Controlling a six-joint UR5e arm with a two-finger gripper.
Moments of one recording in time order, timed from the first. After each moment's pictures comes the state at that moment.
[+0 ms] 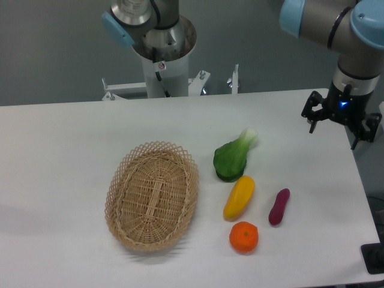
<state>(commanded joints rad) 2.81 -1.92 -1.36 -1.25 1.50 1.42</state>
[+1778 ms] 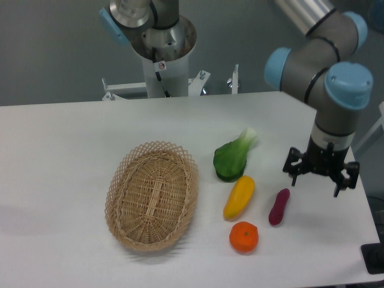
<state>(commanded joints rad) 2.70 -2.16 -1.38 -0.93 1.45 1.11</state>
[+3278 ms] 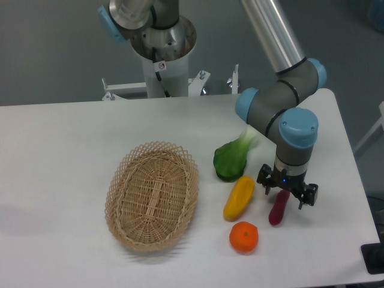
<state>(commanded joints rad) 2.66 -2.18 -1.62 -0.69 1.54 1.23</state>
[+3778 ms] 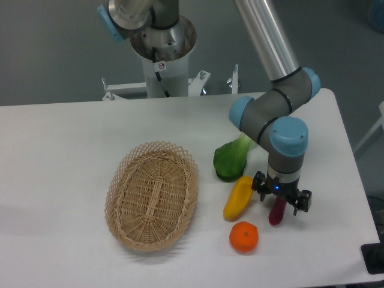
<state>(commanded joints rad) 2.63 -2.20 -1.62 -0.66 1.59 1.19</state>
